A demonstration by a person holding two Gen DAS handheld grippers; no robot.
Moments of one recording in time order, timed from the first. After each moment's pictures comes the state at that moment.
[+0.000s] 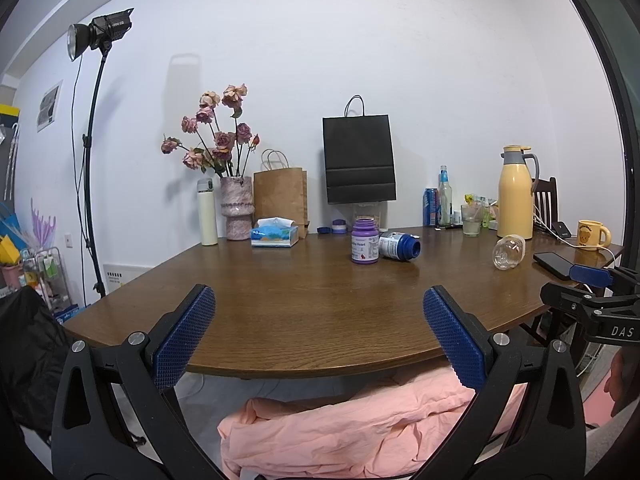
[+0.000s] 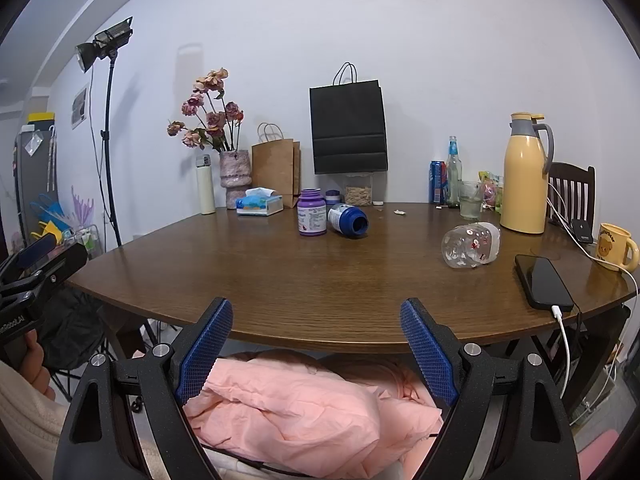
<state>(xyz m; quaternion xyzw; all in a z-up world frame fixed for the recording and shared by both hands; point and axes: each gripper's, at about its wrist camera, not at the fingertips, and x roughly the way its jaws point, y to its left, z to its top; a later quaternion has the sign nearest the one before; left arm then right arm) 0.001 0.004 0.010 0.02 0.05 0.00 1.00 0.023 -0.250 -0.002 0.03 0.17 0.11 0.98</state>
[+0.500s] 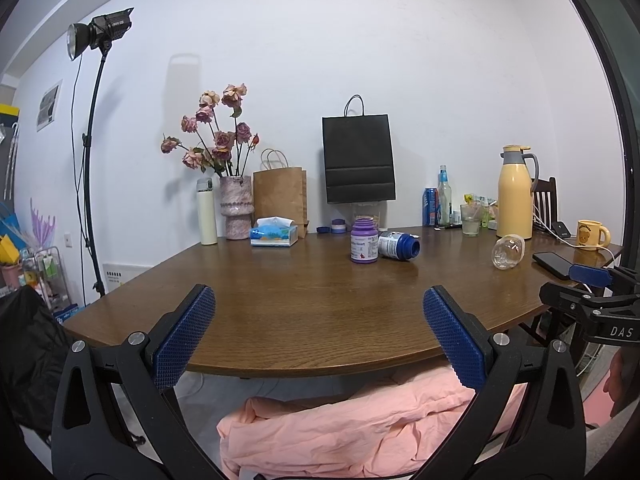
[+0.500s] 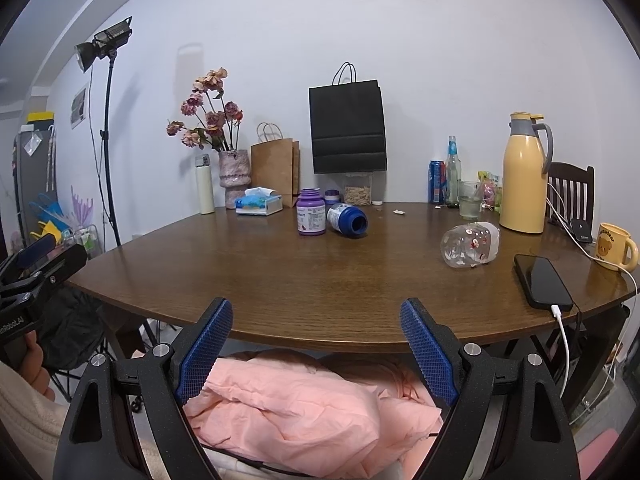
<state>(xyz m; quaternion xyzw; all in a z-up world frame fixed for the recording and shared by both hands) 0.000 0.003 0.010 0.02 0.05 0.00 1.00 0.022 -0.250 -0.004 0.03 0.17 0.11 0.98</state>
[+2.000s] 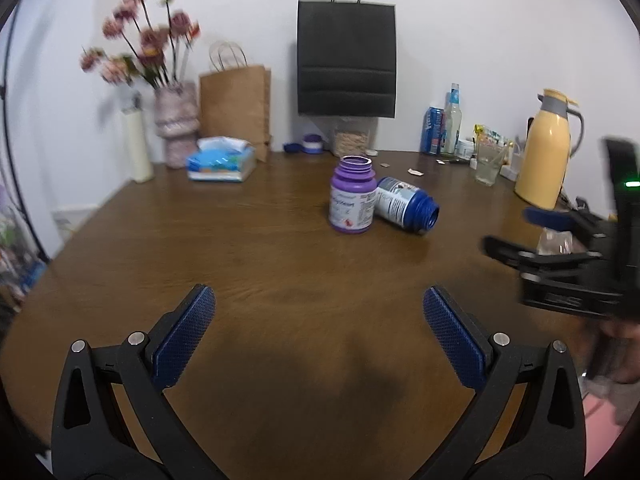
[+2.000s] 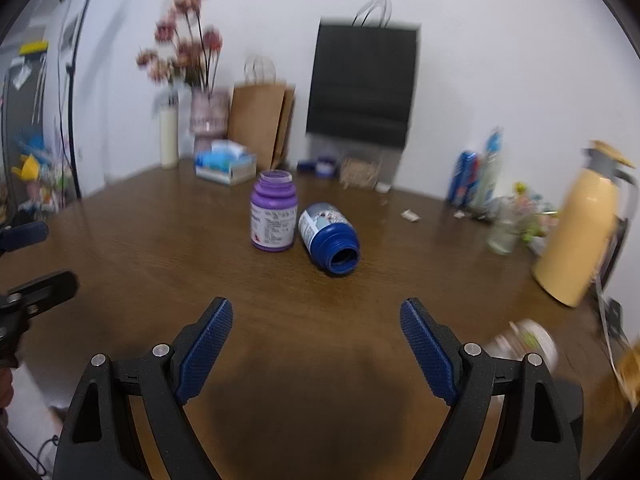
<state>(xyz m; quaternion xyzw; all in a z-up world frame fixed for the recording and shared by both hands) 0.262 -0.016 0.034 -0.02 0.27 -0.06 0.96 0.290 -0.249 0.014 -0.07 0.29 0.12 0.95</state>
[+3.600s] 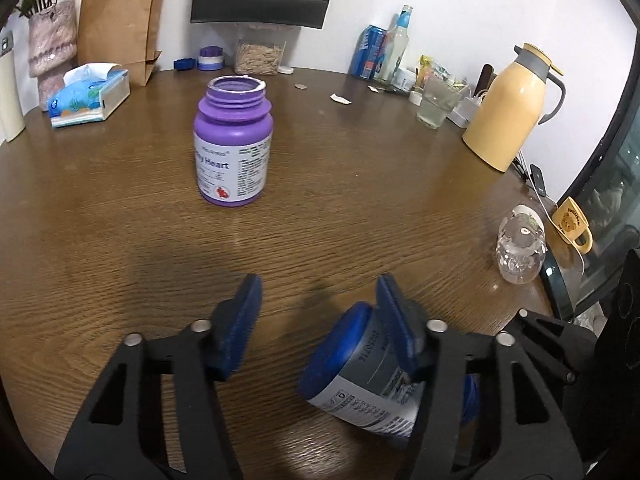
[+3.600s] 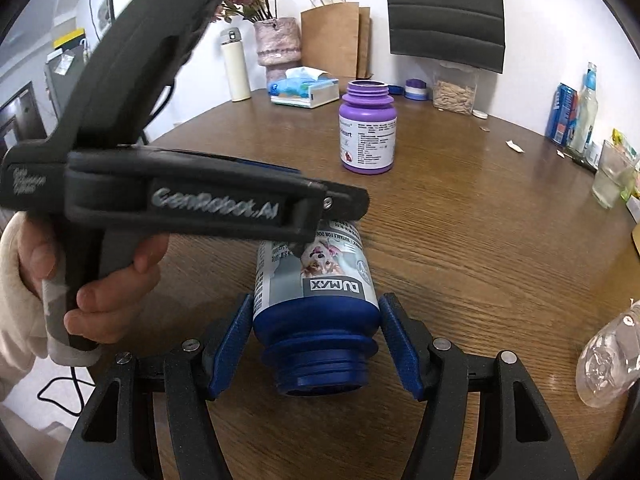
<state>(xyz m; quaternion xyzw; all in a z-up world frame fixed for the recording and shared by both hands) 0.377 -0.076 0.001 -0.04 0.41 -0.20 0.89 0.305 -0.221 -0.021 -0.04 0.41 0.27 0.87</state>
